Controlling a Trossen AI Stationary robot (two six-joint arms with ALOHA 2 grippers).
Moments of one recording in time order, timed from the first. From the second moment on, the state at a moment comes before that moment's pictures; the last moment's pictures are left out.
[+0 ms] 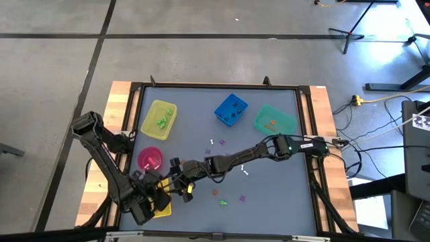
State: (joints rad) left arm -0.92 1.62 1.21 -1.14 -0.37 -1.93; right arm 0.25 2.51 1.97 0.24 -0.12 -0.26
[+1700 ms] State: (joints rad) left arm -0.91 1.64 1.25 -1.07 -0.37 -1.80; right arm 0.25 2.51 1.97 0.27 -0.07 -0.26
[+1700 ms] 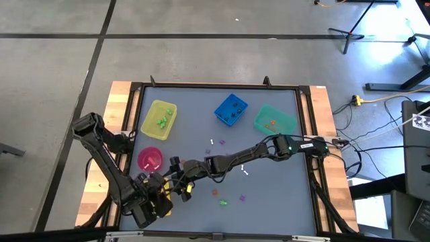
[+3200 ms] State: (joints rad) left arm -0.88 1.64 1.25 -1.11 -0.37 -1.61; right arm 0.25 2.34 1.97 -0.28 0.03 -0.26
